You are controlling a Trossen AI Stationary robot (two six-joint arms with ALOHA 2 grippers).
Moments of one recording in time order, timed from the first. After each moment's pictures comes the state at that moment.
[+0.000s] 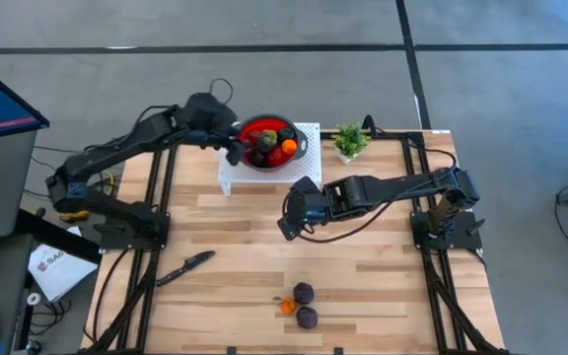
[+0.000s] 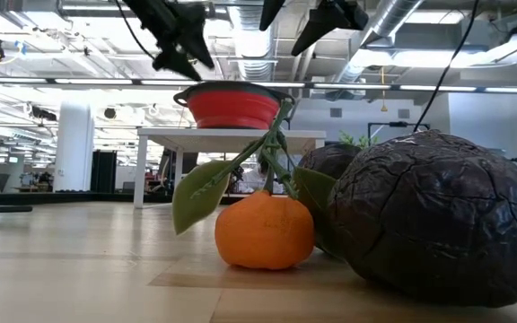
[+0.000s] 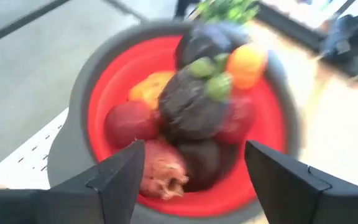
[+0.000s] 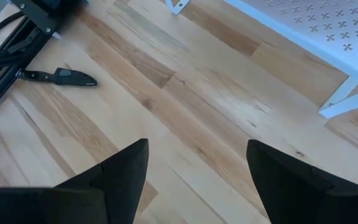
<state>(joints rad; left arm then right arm) 0.55 1.30 1.27 -0.67 0.03 -0.14 0.17 1.80 1.79 -1.04 0.33 0.99</state>
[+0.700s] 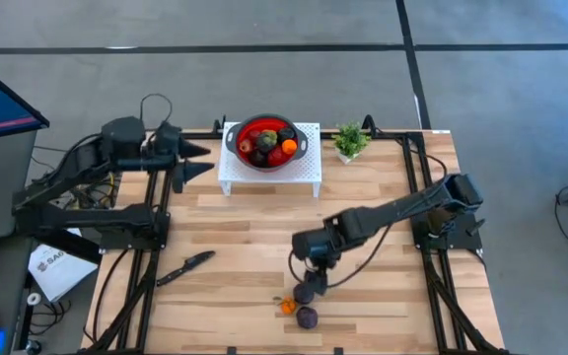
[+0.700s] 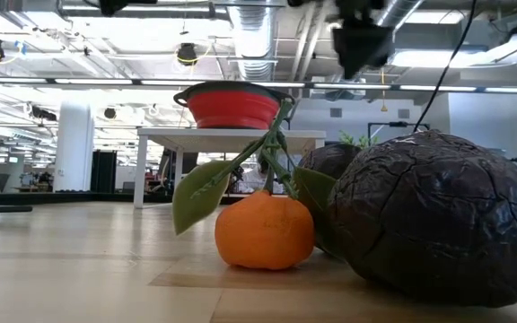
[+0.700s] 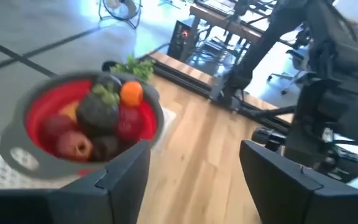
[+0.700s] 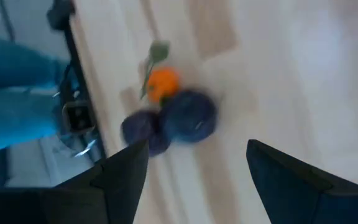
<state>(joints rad) 0.38 0.78 1.12 -0.67 0.12 -0.26 0.29 1.81 1.52 -0.86 -0.22 0.68</state>
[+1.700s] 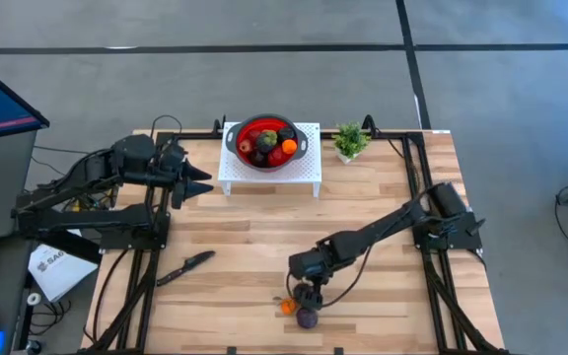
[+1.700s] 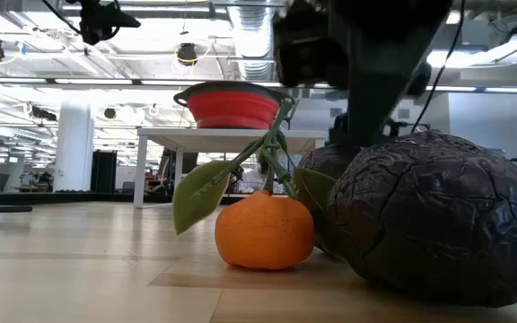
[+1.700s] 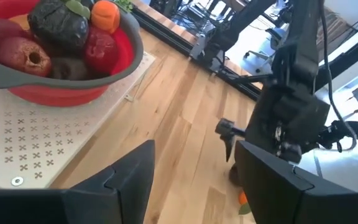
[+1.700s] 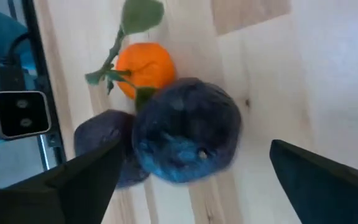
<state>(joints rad) 0.34 0.67 0.91 -0.66 0.22 -0.40 0.35 1.94 1.30 -0.47 -0.23 0.65</state>
